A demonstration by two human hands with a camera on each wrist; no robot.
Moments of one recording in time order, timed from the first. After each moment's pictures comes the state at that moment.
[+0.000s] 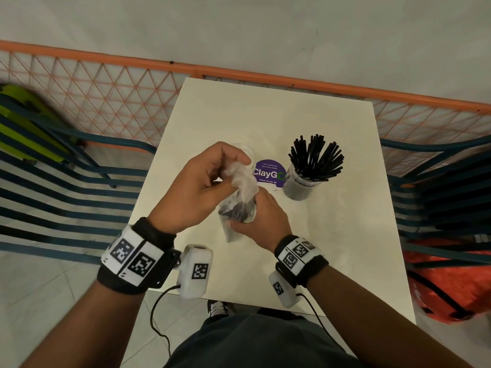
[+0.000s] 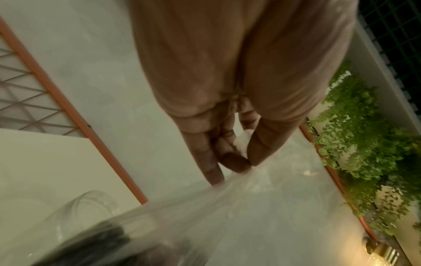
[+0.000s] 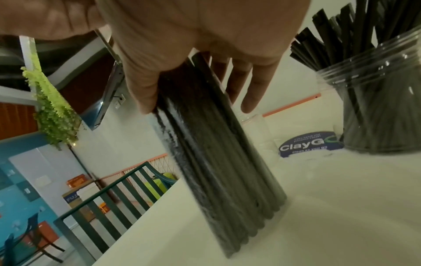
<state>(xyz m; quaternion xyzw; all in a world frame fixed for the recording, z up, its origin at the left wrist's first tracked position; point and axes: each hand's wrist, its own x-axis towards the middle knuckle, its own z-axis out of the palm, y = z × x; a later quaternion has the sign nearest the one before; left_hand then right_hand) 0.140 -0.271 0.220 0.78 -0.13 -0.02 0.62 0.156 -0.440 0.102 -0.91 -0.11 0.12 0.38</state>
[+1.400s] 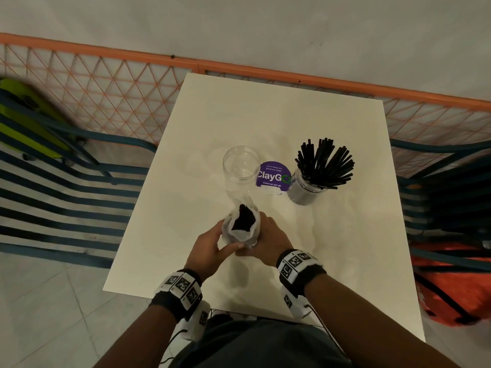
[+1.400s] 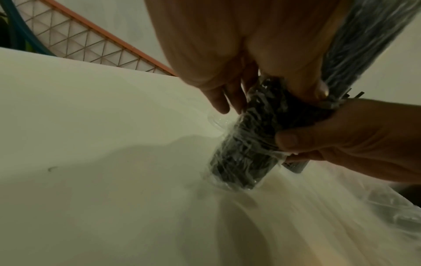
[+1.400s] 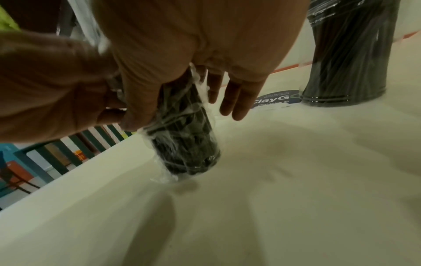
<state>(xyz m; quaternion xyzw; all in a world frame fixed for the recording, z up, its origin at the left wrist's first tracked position) 0.100 -0.279 0.039 0.84 0.05 -0.06 0.53 0.165 -0.451 0.036 -0.91 -0.16 0.26 0.29</state>
